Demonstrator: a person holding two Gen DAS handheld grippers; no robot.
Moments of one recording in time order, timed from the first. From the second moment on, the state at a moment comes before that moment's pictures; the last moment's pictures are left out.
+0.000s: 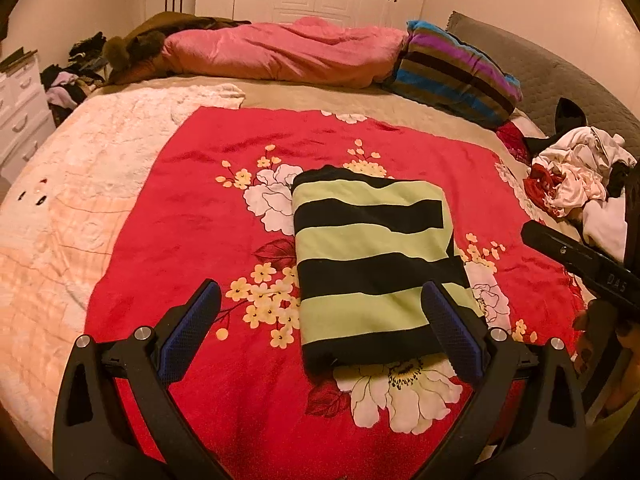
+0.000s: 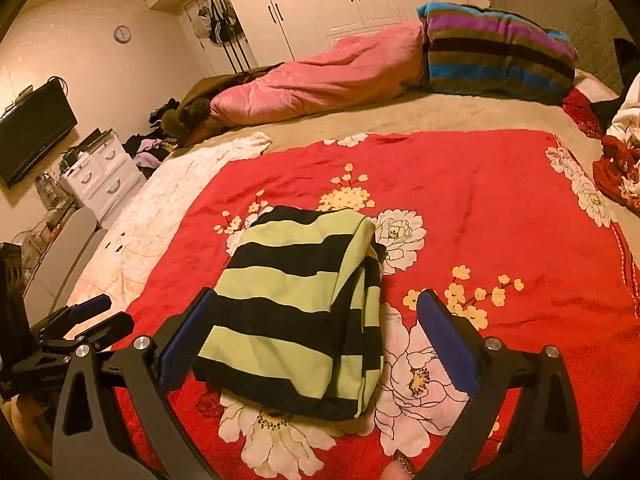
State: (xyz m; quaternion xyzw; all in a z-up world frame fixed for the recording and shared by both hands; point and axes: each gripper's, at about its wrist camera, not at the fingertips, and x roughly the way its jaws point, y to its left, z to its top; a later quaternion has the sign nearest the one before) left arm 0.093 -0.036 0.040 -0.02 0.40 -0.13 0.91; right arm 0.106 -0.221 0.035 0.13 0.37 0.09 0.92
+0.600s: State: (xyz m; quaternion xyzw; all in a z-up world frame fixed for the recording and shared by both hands) left arm 0.042 -0.041 0.061 -0.01 0.36 -0.12 0.92; right arm 0.044 -0.214 0.068 0.11 0.31 0.09 0.94
